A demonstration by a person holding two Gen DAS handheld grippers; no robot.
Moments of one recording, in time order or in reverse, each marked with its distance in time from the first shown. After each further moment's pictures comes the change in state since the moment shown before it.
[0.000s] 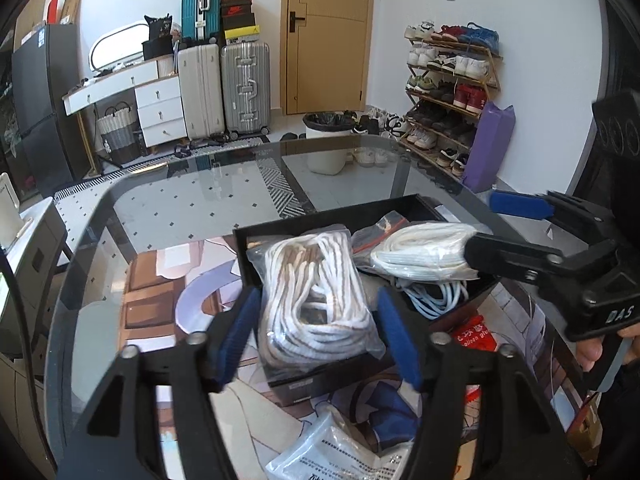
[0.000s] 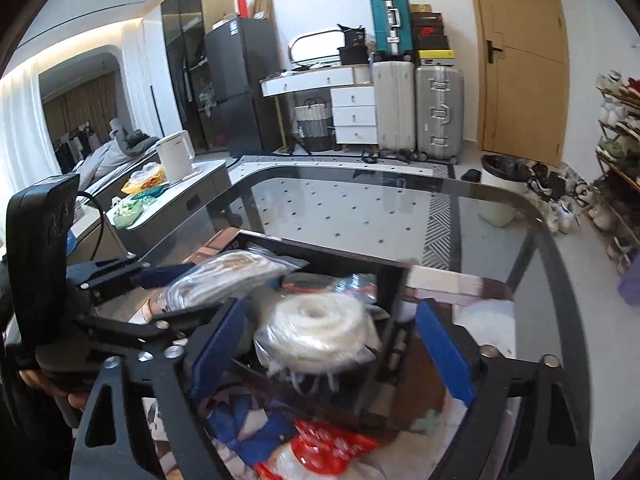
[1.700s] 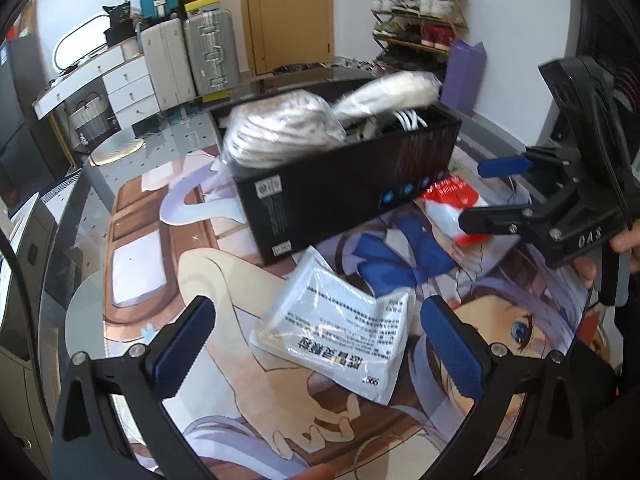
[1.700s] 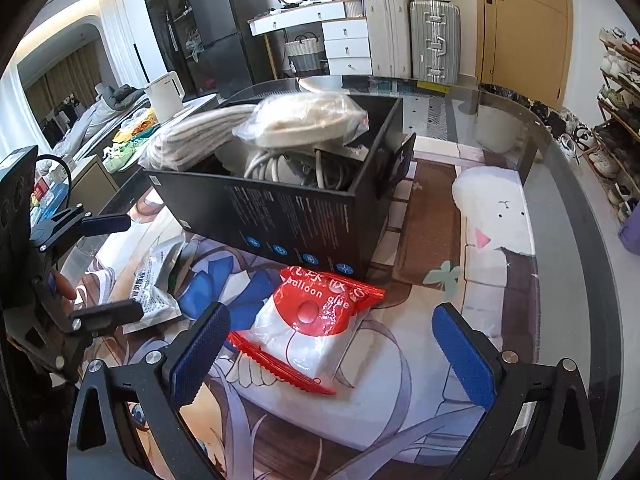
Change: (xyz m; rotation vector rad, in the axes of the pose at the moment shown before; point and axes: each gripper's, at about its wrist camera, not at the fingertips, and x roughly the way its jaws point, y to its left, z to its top) left arm -0.014 -0.006 -0.080 0.133 0.182 -0.054; right arm 0.016 0.002 -0.087 0.015 0.265 -0.007
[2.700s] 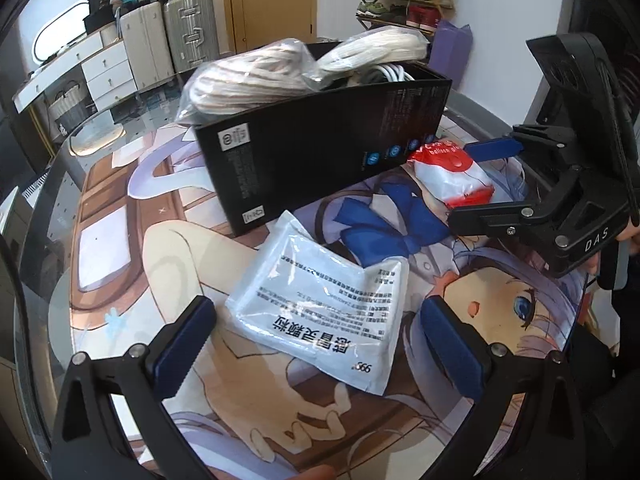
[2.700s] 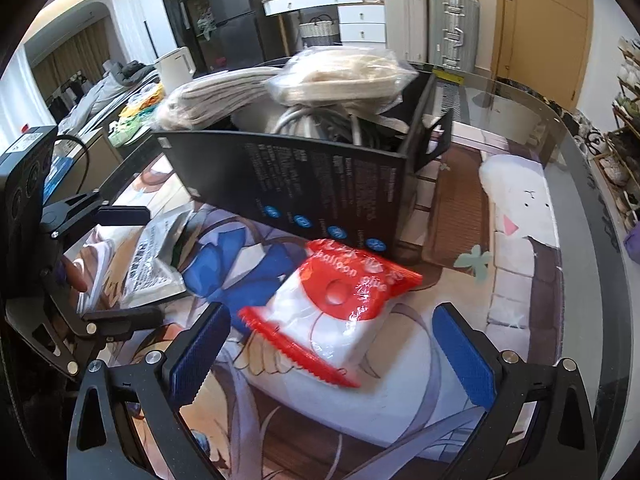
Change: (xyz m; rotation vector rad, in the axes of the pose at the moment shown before) left arm 0.020 0.000 -0.008 0.019 0.071 -0.061; right arm 0.016 0.014 -0.007 -0.066 0.056 0.018
